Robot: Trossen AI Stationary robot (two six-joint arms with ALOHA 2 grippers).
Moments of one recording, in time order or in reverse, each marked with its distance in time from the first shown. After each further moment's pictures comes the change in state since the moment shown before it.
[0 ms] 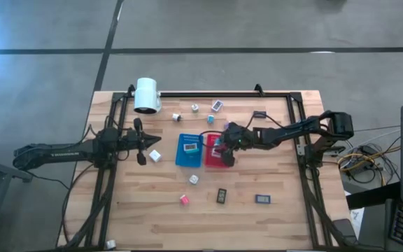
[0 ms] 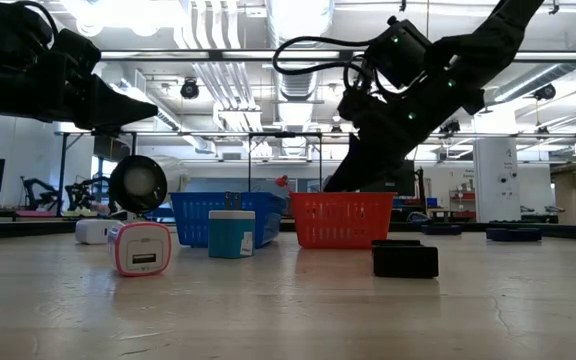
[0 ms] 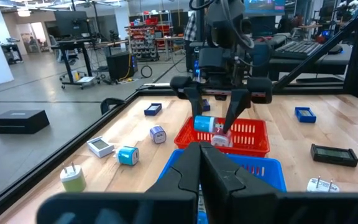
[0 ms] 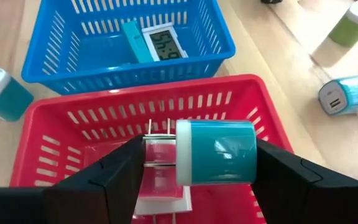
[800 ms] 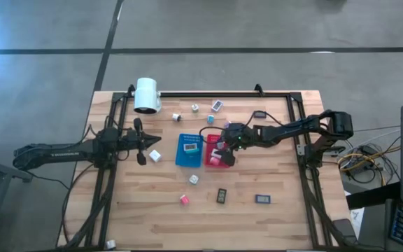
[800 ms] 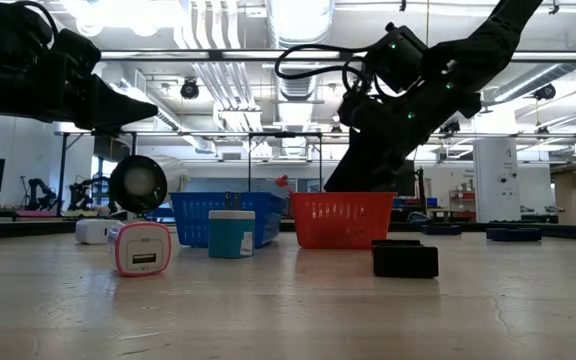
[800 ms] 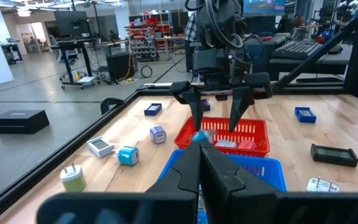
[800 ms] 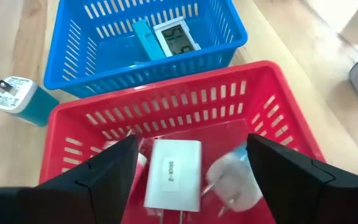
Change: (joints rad) left arm 0.000 0.000 0.000 0.000 0.000 0.000; right arm -0.032 0.002 0.000 -0.006 -0.106 0.065
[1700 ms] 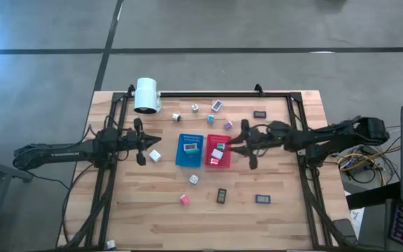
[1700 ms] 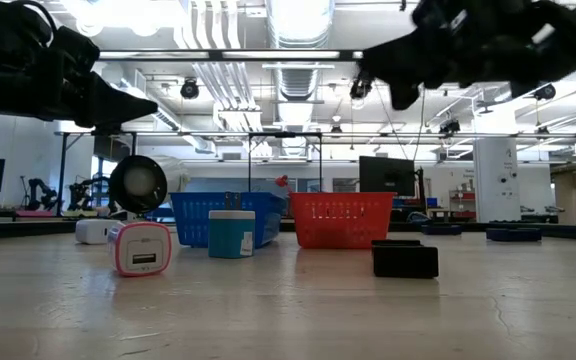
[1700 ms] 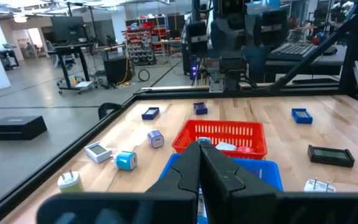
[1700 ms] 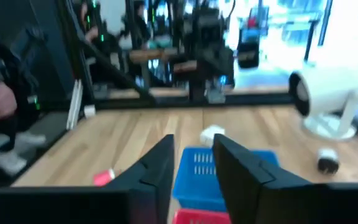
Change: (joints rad) left arm 0.000 -0.001 0.000 0.012 0.016 0.015; right arm 0.051 -0.432 -0.331 0.562 -0.190 -0.118
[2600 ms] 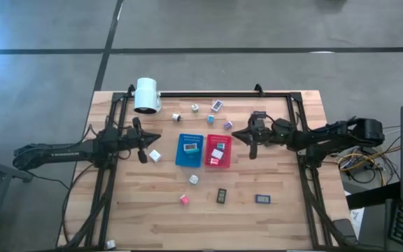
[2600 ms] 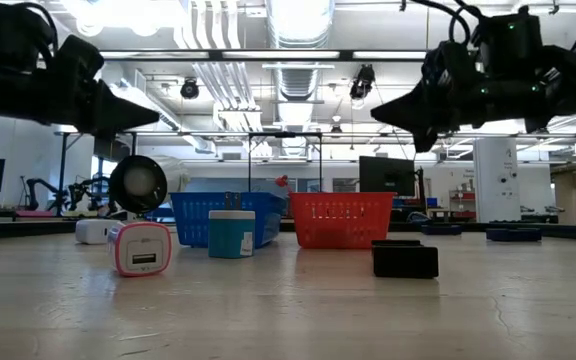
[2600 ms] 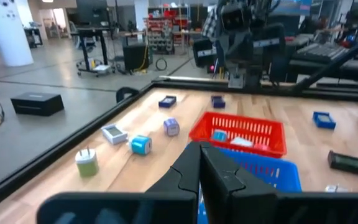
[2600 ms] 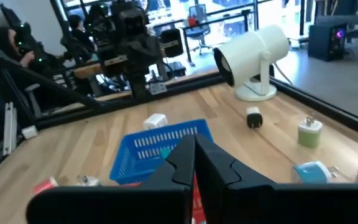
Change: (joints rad) left arm 0.001 0.005 0.000 -0.031 -0.094 -0.077; right arm -0.166 0.071 -0.162 0.216 0.071 0.138
